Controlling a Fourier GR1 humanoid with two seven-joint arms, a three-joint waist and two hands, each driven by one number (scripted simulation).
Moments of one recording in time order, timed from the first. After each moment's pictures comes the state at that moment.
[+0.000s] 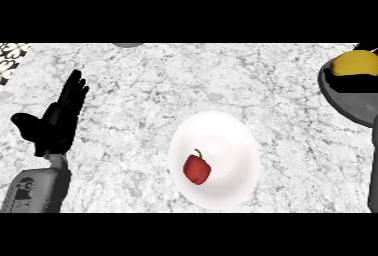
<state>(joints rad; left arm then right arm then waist) -0.24 0.18 0.10 -1.47 0.00 0.06 0.08 -0.60 -0.26 -0.44 -1.44 0.91 0.10 0.28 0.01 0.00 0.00</state>
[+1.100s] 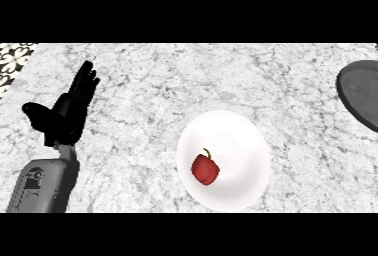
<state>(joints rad) -0.31 0.16 0.08 -1.46 0.00 0.04 0.09 -0.75 -0.68 -0.70 -0.42 0.90 -0.31 -0.23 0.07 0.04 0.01</state>
